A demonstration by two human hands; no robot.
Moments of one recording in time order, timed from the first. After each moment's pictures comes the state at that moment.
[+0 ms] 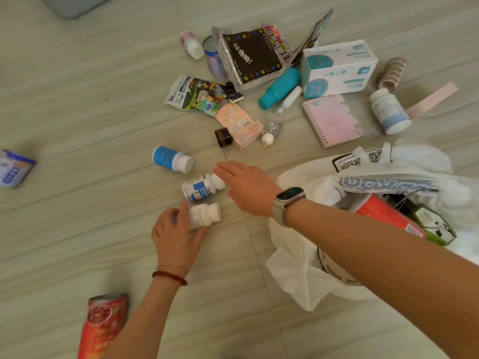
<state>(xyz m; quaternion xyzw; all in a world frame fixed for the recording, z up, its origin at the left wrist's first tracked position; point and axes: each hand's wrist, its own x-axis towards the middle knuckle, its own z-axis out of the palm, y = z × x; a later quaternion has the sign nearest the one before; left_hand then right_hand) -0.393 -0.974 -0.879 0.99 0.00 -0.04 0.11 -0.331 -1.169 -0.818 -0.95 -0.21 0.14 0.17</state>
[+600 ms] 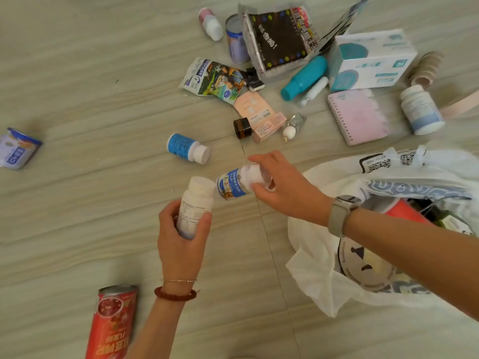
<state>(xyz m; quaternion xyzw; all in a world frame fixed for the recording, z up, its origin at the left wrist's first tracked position) -0.406 -0.980 -0.817 0.84 0.17 0.08 0.51 -0.344 -1.175 -0.808 -0.90 -0.11 0.09 0.42</state>
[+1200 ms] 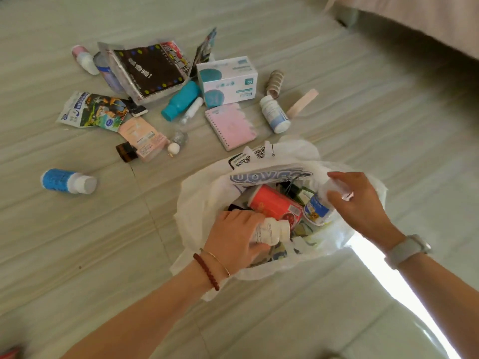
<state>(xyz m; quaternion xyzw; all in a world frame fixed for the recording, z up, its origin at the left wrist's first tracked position) -0.446 -1.203 -0.825 0.87 -0.44 -0.08 0.19 -0.512 -1.436 -0.778 -0.88 0.30 -0.06 0.36</state>
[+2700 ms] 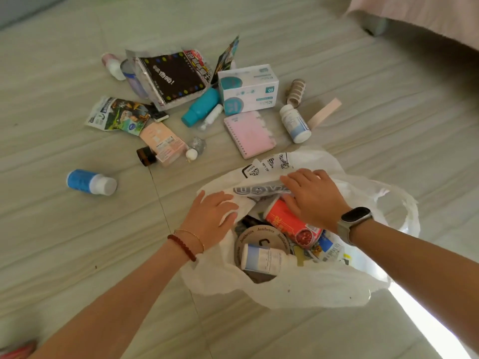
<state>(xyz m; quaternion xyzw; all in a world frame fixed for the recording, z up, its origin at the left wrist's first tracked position) -0.378 -1.168 -0.841 0.91 -0.36 -0.15 0.16 -0.436 -1.400 -0.806 -0.99 -0.03 0.11 -0.02</state>
